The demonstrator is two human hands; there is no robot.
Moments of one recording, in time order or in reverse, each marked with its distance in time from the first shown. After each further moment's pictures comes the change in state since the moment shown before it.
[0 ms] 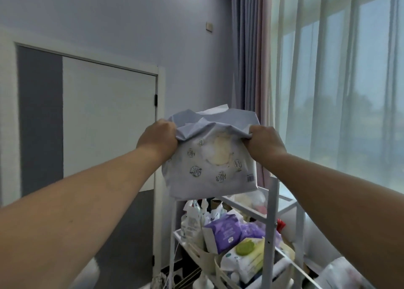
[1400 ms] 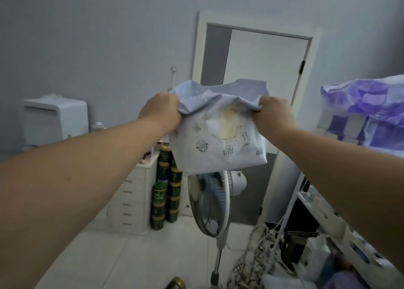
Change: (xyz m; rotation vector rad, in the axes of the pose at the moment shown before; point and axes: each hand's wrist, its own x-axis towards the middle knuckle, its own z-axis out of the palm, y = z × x) left_hand -0.308 -0.191 -0.320 0.459 -0.068 -0.493; right_hand -0.175 -0.366 -0.002 0.482 -0.168 -0.417
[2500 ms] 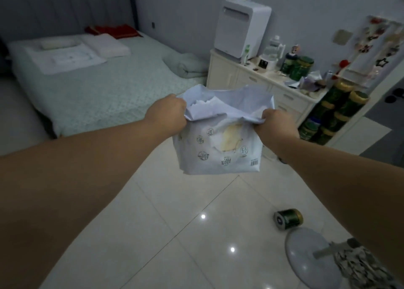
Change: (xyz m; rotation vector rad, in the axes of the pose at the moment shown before) left_hand -0.477 -0.461 -0.157 0.373 -0.411 -0.637; right_hand -0.341 -0.504 0.266 0.262 -0.714 -0.366
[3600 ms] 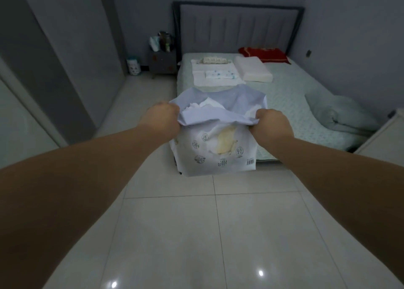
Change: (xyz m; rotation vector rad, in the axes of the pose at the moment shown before) left_hand 0.031 -0.485 -0.079 0.290 0.040 -0.704; right_hand 0.248 -0.538 0.202 0.197 -0.148 -0.757
